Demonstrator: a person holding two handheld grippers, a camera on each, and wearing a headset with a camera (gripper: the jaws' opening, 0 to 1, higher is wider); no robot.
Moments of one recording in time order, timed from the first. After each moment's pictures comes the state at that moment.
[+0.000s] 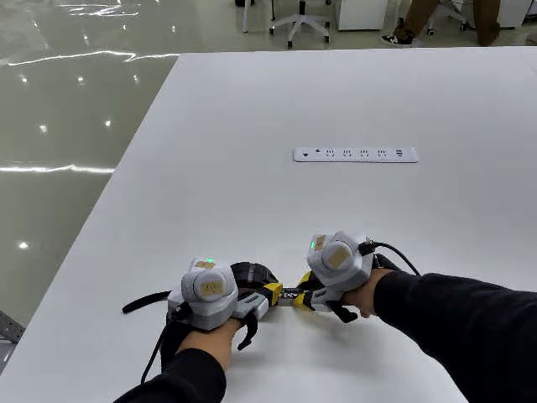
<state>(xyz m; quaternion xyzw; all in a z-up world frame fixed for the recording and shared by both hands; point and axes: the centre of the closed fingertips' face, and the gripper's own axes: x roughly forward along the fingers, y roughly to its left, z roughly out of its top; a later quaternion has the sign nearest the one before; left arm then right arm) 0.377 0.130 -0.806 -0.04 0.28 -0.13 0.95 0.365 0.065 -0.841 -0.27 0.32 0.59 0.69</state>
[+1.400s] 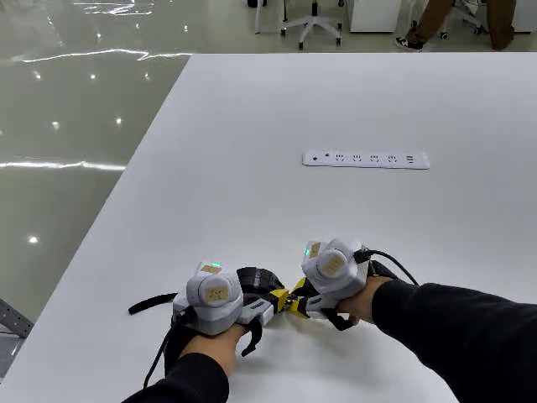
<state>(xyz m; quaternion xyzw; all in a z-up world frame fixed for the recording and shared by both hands) 0.378 0.132 -0.805 -0.04 0.29 -0.14 0.95 0.363 0.084 -0.841 -0.27 0.32 0.60 0.68</state>
